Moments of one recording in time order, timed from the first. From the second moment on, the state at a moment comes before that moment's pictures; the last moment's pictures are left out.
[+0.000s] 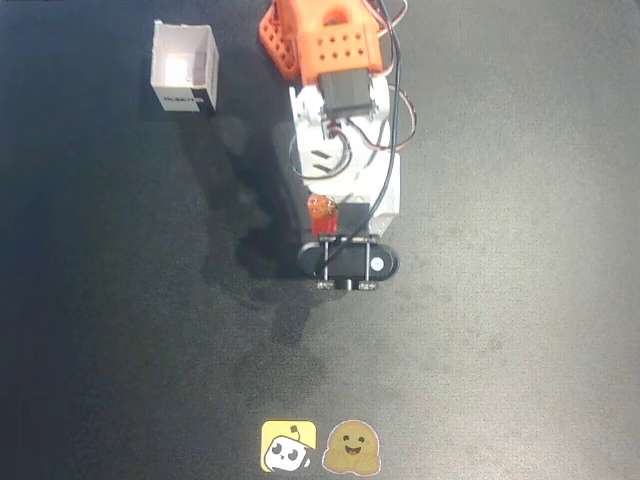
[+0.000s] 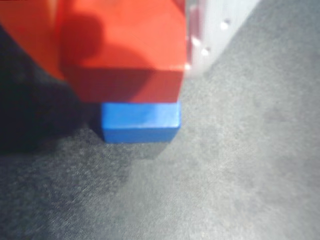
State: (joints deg) arm -12.4 115.8 131.1 55.5 102.0
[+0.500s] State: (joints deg) arm -13.2 109.4 133.1 50.8 101.5
